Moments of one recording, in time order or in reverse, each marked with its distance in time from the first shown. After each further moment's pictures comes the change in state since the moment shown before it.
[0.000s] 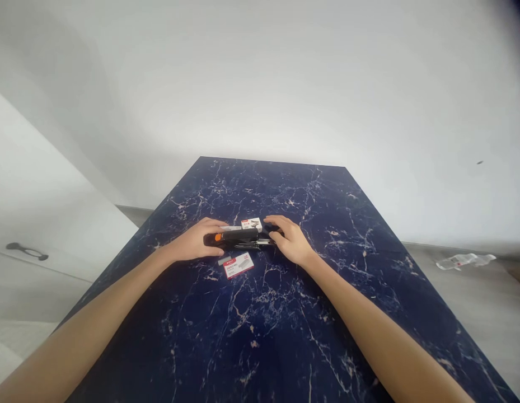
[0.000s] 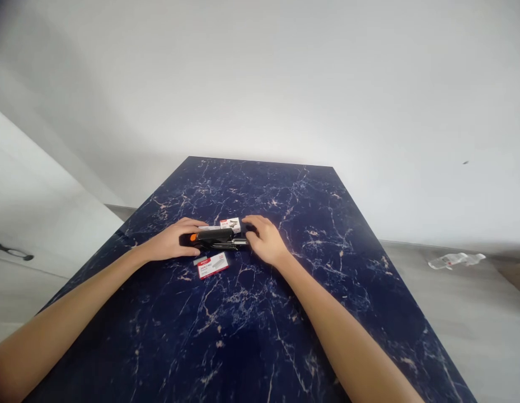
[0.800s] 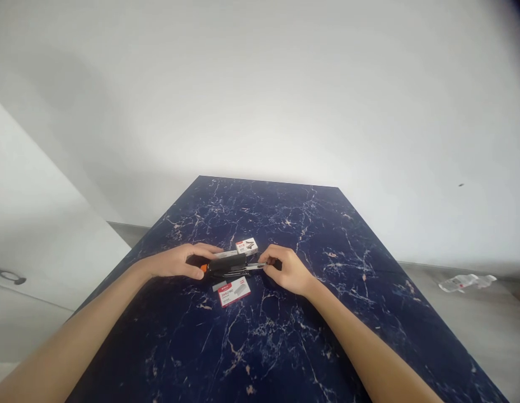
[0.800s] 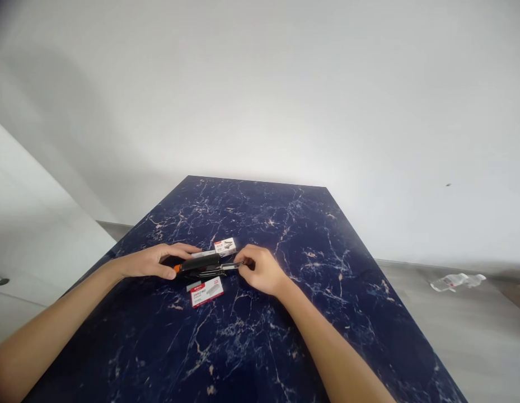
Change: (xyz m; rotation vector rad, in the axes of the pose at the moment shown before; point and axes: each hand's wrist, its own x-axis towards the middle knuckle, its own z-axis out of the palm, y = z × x) left_hand -0.005 -0.008 -0.041 -0.251 -0.351 0.017; right_hand -0.004 -0.014 -0.004 0.191 -0.186 -0.066
